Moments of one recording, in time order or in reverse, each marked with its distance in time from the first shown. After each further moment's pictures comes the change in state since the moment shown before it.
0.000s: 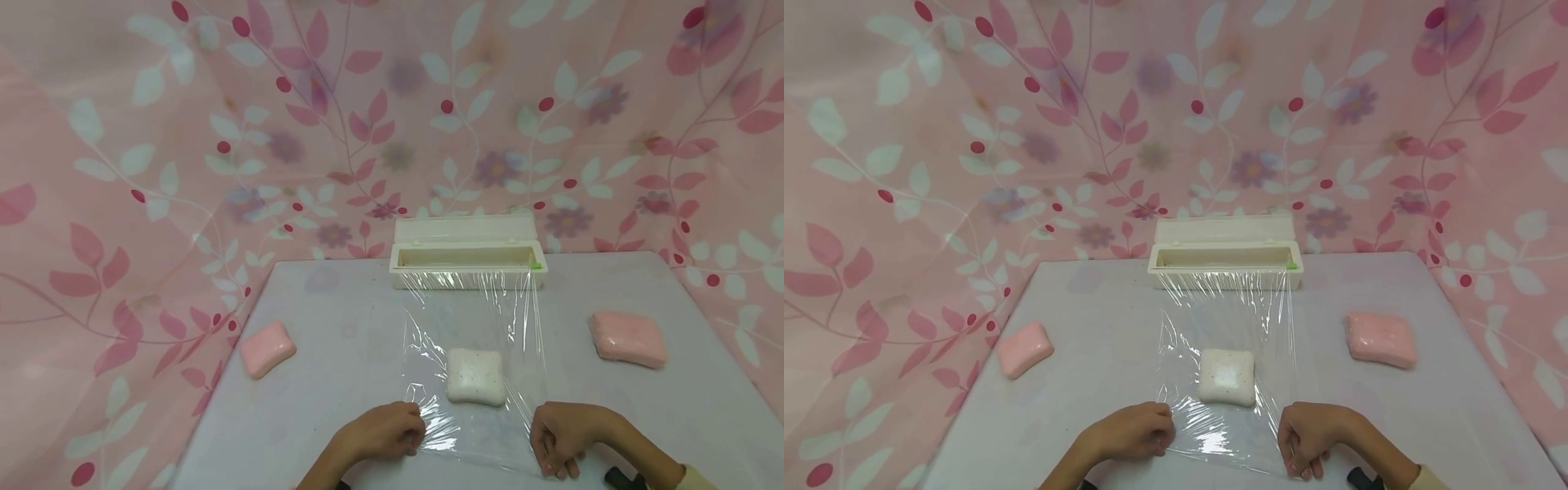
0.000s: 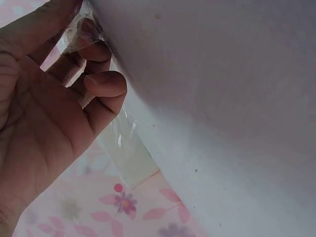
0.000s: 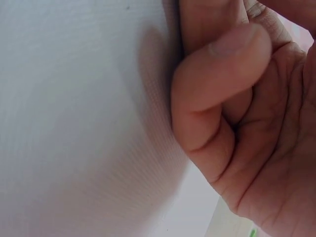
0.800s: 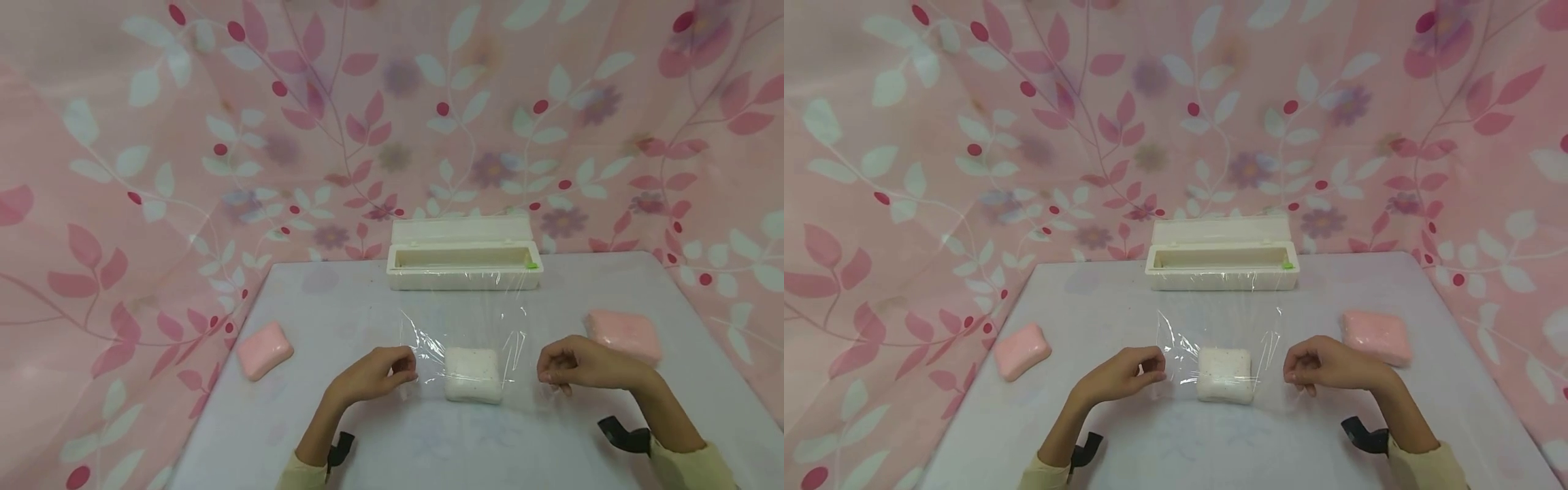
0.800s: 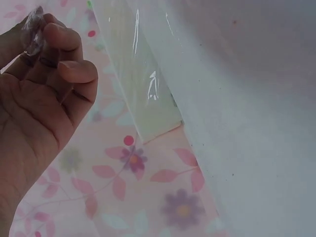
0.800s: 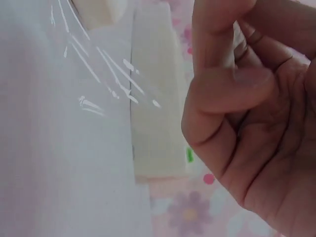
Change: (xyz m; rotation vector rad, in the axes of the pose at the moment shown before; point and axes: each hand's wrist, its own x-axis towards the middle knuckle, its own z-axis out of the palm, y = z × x) left_hand 0.030 -0.038 -0.060 -0.394 0.178 -0.088; right_hand -0.038 -0.034 -0.069 -0.140 0.309 -0.318
